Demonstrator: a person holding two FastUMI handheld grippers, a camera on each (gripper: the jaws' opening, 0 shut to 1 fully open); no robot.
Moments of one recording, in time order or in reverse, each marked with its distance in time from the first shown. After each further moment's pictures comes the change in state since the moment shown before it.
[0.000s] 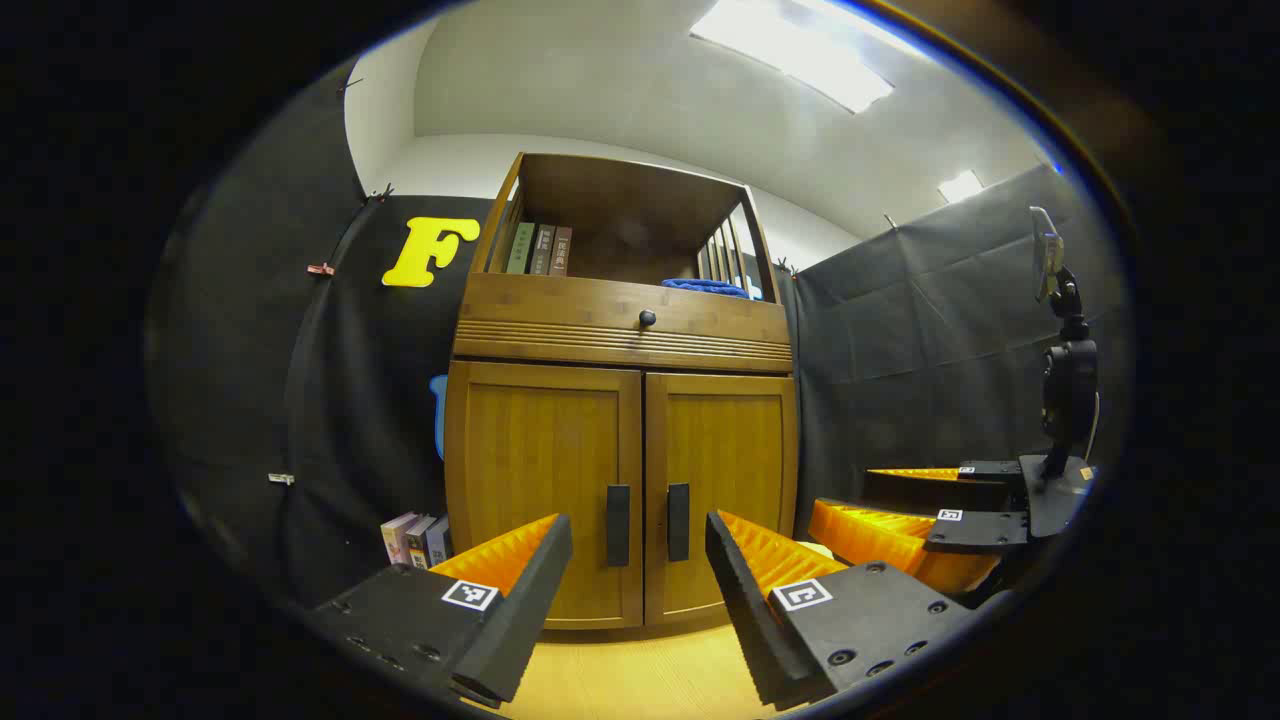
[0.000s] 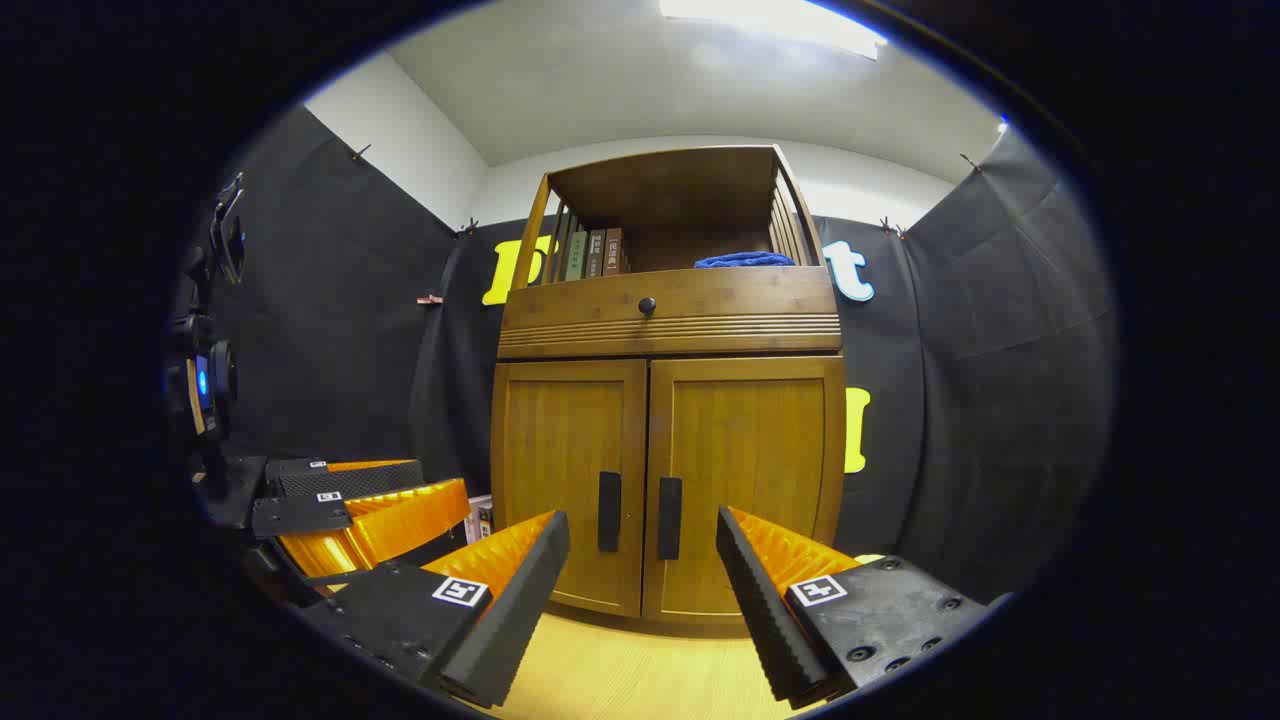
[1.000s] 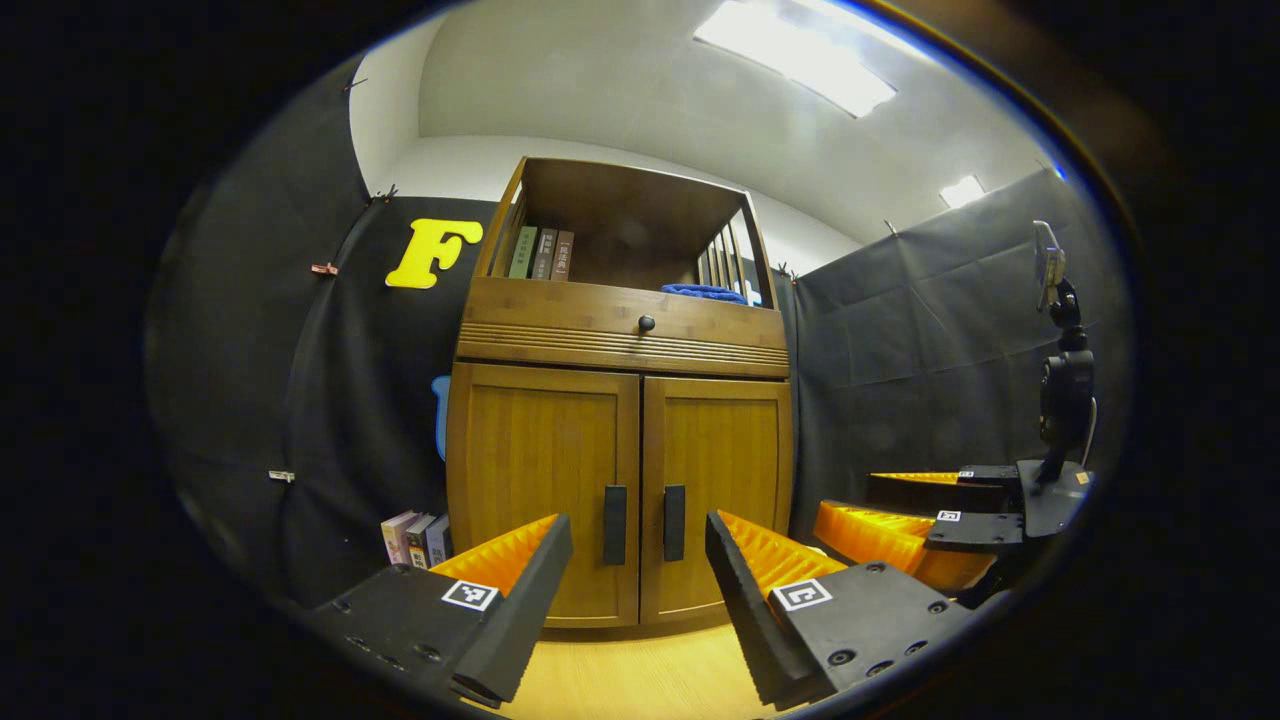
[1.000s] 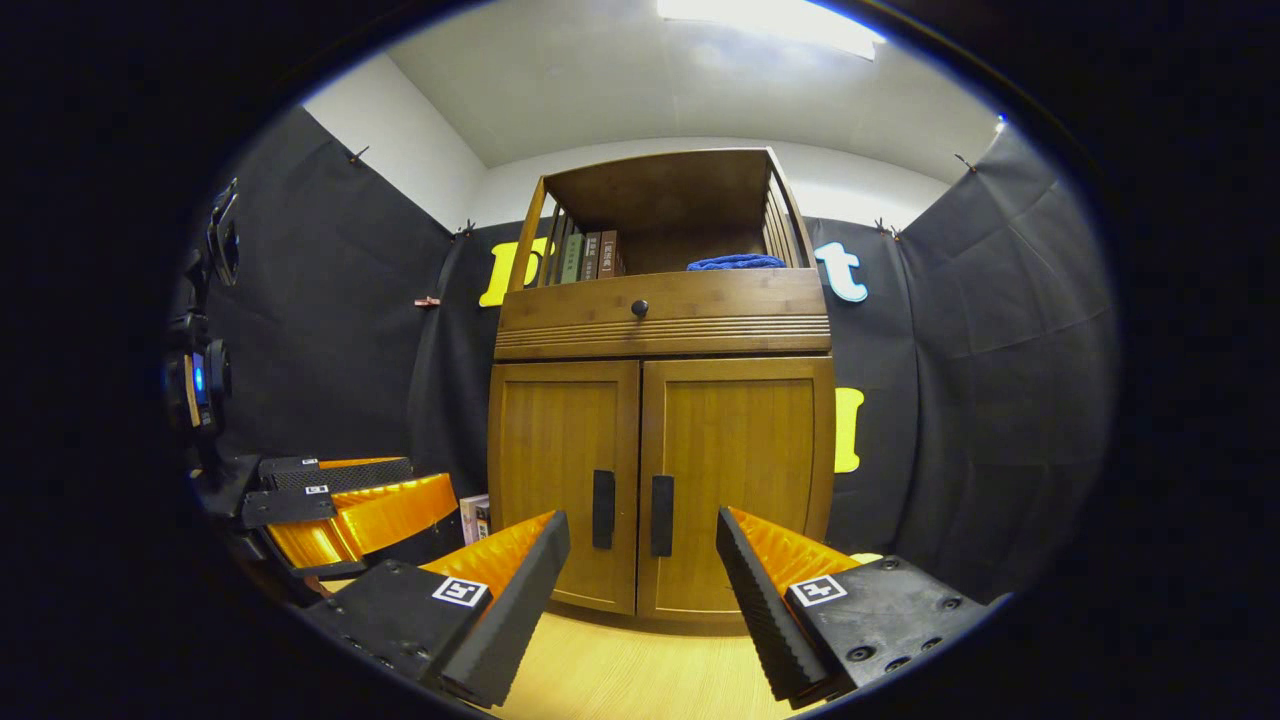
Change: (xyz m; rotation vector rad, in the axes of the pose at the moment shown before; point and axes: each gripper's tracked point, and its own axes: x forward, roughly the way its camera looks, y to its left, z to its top) left arm -0.011 -0.005 0.005 -0.021 -0.016 0.008; right arm -0.010 -0.005 -0.001 -0.004 -0.005 -0.001
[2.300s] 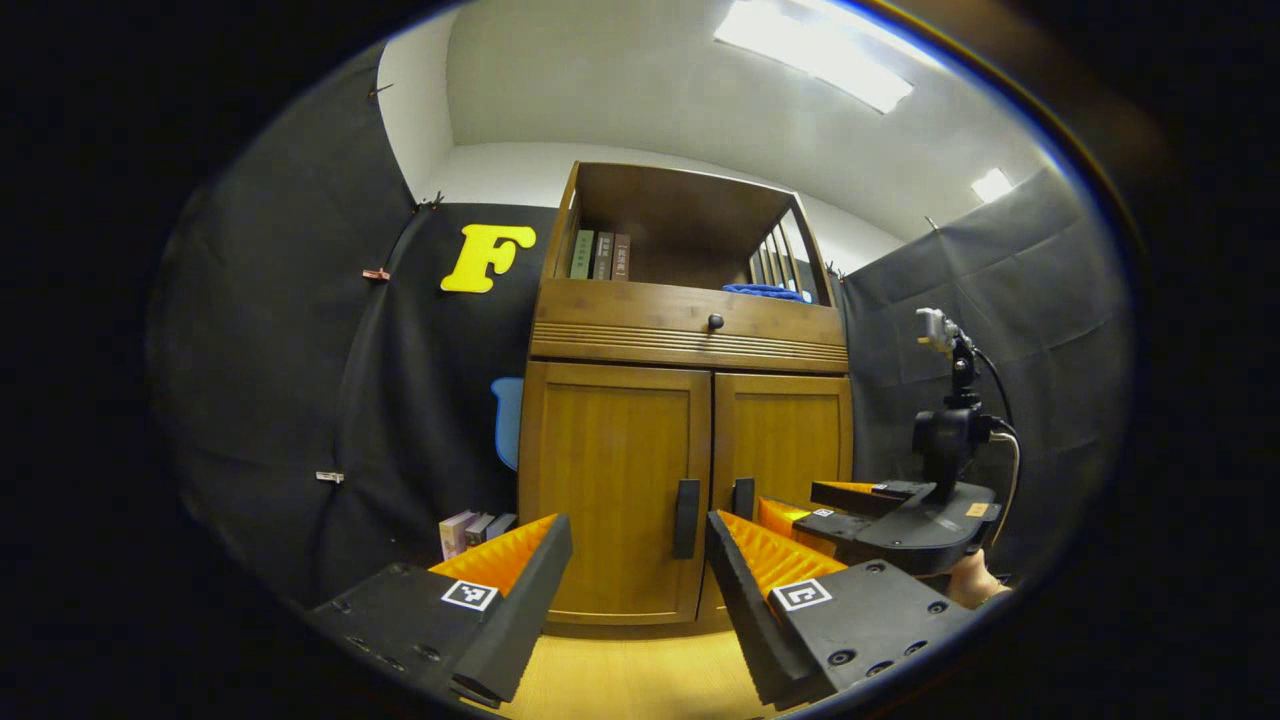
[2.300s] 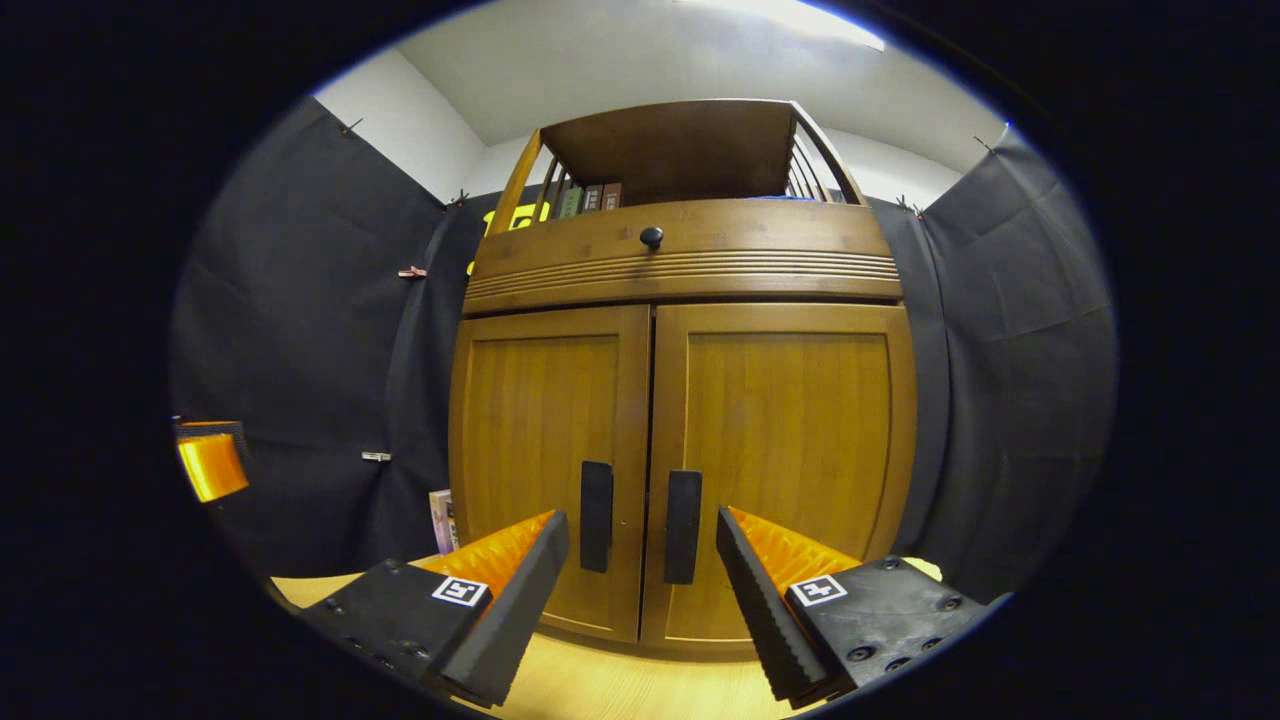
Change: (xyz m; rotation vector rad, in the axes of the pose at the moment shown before) left arm -0.020 0.064 -0.015 0.006 0.000 0.158; right arm 0.151 0.000 -0.061 -0.015 0.014 -0.025
